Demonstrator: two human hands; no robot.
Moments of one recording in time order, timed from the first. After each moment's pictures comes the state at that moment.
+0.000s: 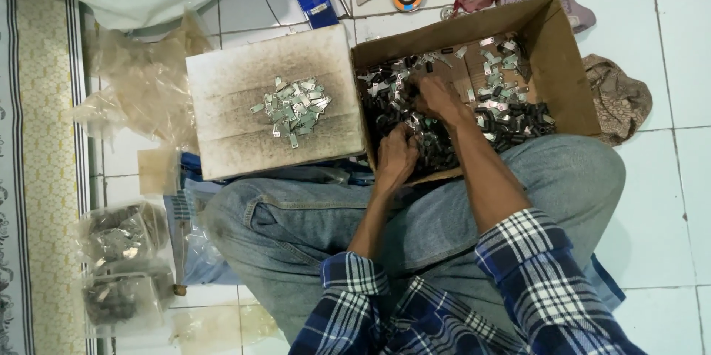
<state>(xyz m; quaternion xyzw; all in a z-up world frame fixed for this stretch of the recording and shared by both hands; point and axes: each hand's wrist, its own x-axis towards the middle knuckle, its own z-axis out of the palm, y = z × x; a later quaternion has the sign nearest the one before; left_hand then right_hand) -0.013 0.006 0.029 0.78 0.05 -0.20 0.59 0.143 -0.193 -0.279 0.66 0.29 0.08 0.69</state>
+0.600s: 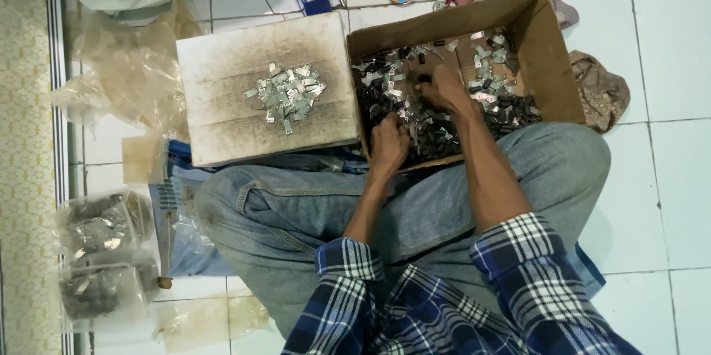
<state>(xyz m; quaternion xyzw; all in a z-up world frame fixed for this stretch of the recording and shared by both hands) -0.014 0.000 -0.041 0.82 0.02 -0.09 0.56 0.102 -0.214 -0.178 0.96 0.10 -0.06 -0.25</state>
